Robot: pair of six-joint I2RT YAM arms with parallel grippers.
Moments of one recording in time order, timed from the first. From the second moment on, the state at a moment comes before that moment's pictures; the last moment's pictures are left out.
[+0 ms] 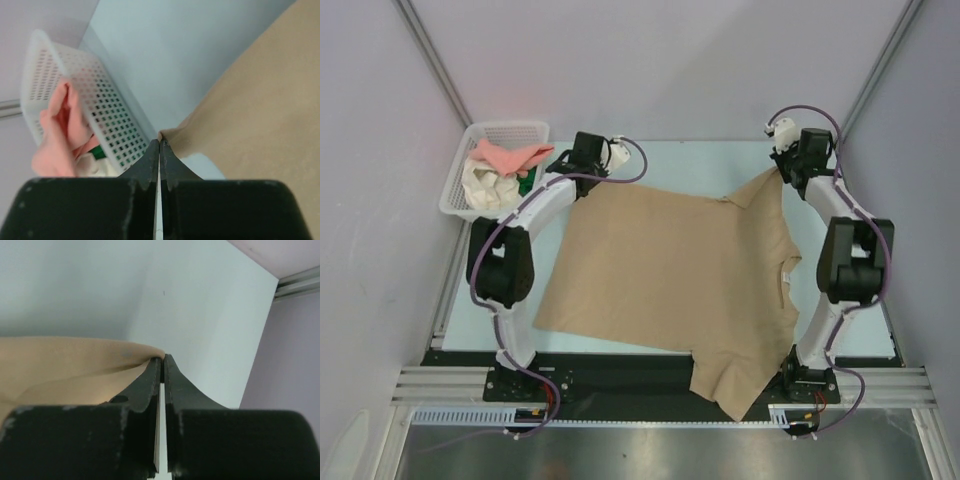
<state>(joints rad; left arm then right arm) -0.35 1.89 1.60 -0.45 -0.30 0.69 -0.07 1.84 1.42 -0.10 -0.11 -0.57</state>
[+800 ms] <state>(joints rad) -0.23 2.39 2.09 -0.40 -0.39 0.72 0.00 2.68 2.46 -0.03 -0.06 -0.57</state>
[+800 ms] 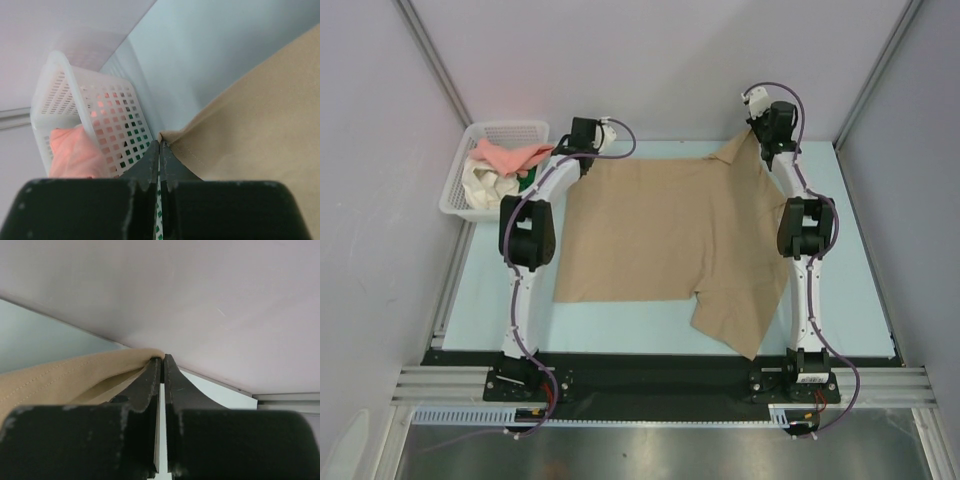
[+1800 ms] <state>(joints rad) -0.25 1.91 1.53 -0.30 -0.27 0.68 -0.02 1.79 1.42 -0.06 -0.13 -0.59</state>
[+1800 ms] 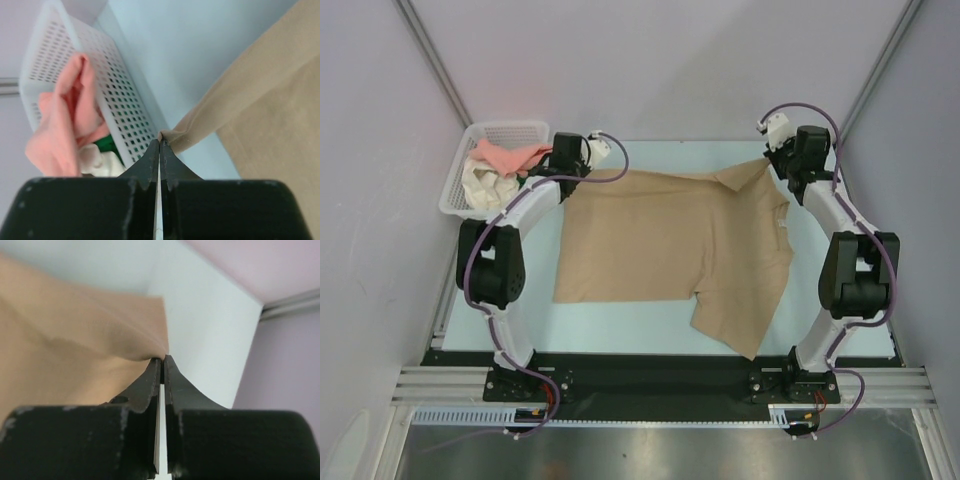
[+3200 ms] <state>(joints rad) -0.25 1.80 1.29 -0.39 -0.26 0.60 0.05 1.37 0.94 -0.28 -0.19 -0.53</state>
